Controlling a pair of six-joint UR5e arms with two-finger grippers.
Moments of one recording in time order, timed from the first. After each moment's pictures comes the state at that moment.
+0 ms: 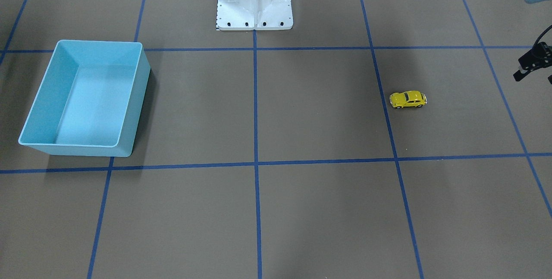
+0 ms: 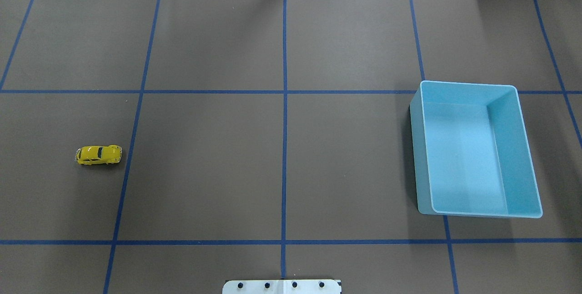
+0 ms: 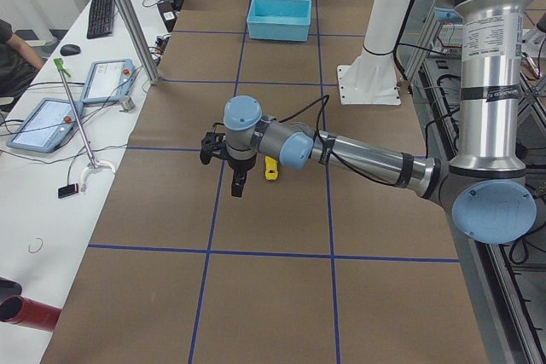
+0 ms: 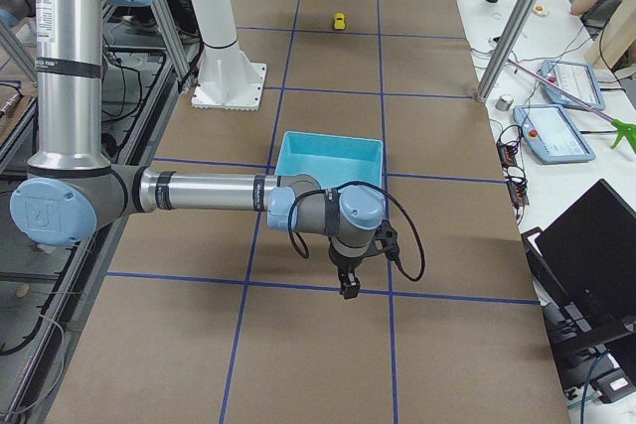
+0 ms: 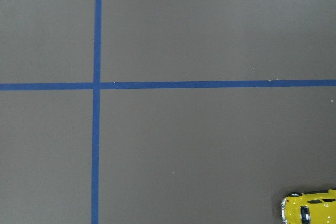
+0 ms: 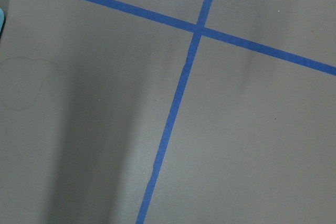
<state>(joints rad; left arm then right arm) -1.34 -1.52 -1.88 -1.74 -2.36 -0.34 1.52 -1.65 1.66 -1.64 2.32 -0.29</state>
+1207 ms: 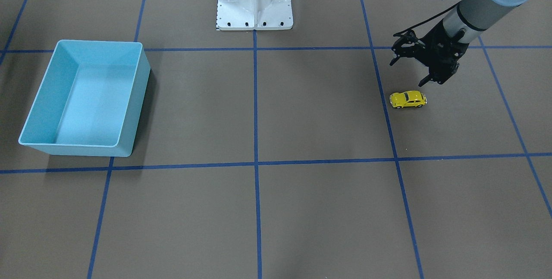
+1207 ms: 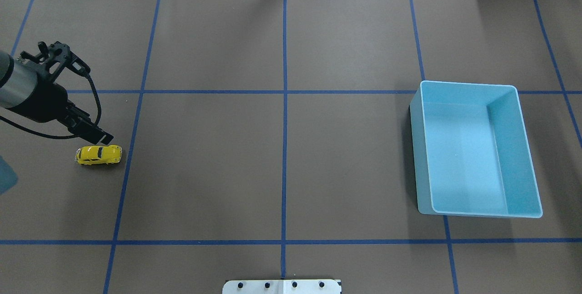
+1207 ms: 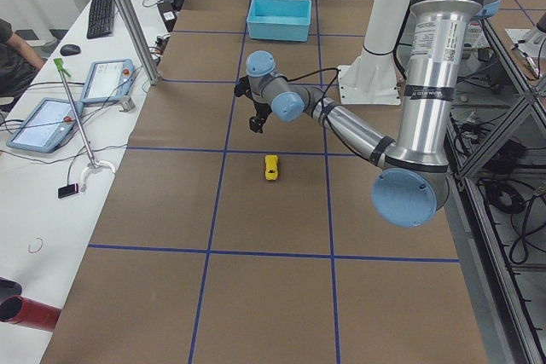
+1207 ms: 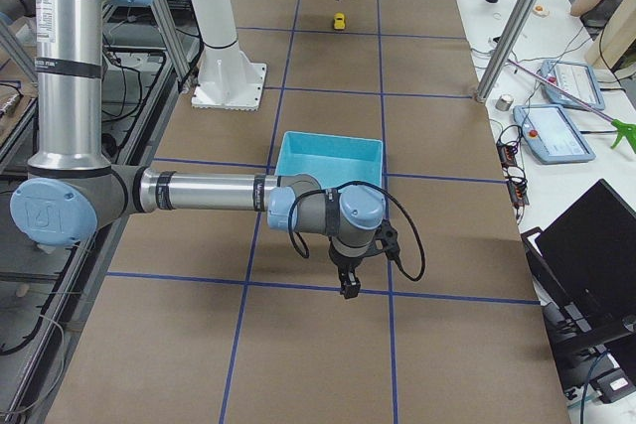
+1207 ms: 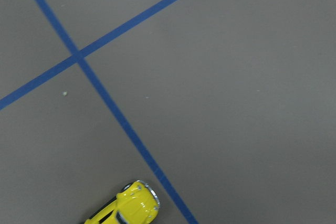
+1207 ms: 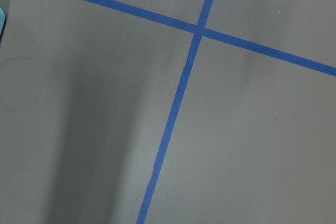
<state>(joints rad) -0.90 -1.67 -1.99 -1.82 -2.31 -0.27 1.52 -1.64 1.66 -1.63 2.32 -0.29</state>
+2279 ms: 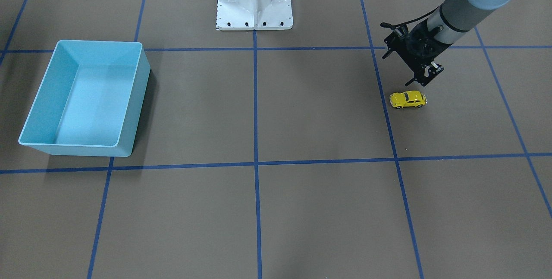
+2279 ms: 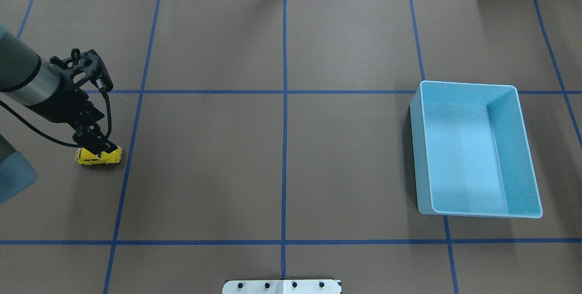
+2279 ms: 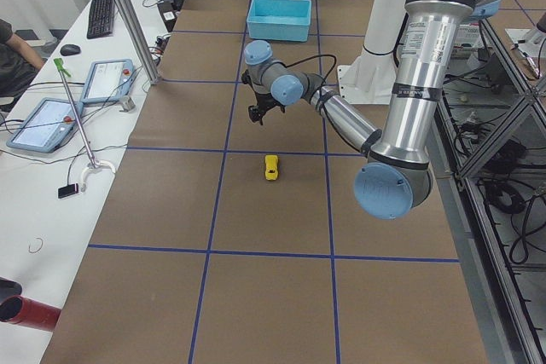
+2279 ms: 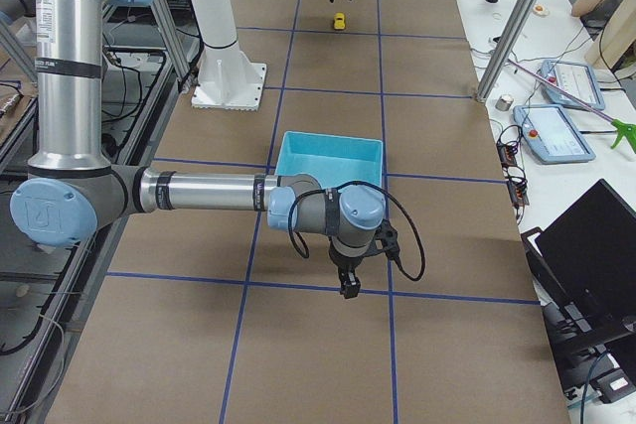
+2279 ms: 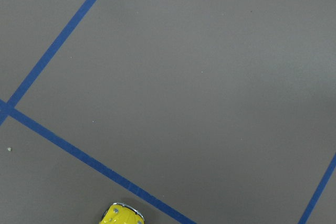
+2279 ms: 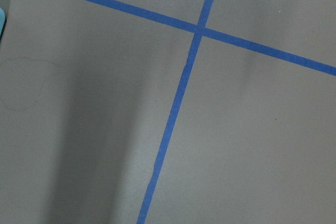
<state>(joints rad) -0.87 -1.77 -2.00 -1.55 -2.29 0.15 1.52 -1.64 1.66 -1.63 2.32 -0.29</state>
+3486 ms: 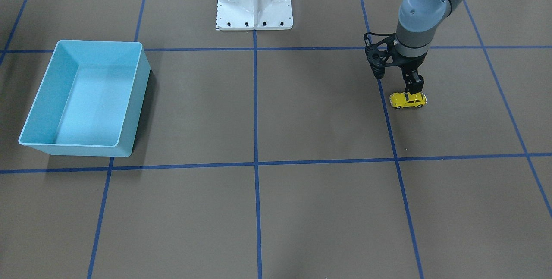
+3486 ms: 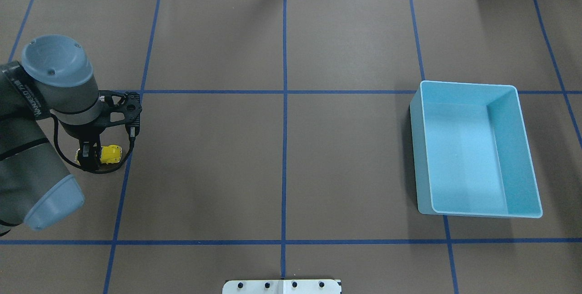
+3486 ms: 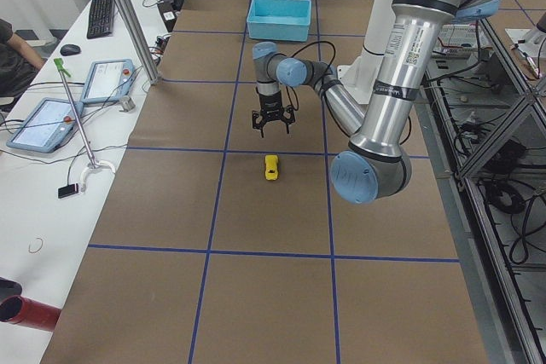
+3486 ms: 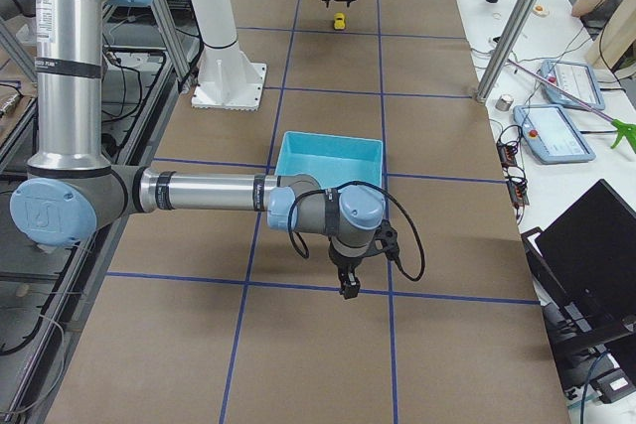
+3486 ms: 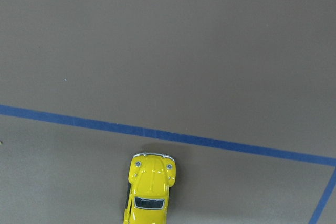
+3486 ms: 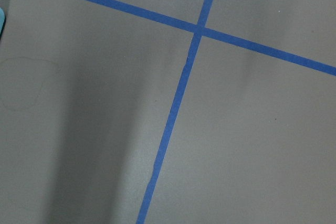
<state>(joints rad) -0.73 -1.87 -1.99 -1.15 -1.94 0.53 1.52 -1.65 1.66 -1.63 2.32 -0.29</state>
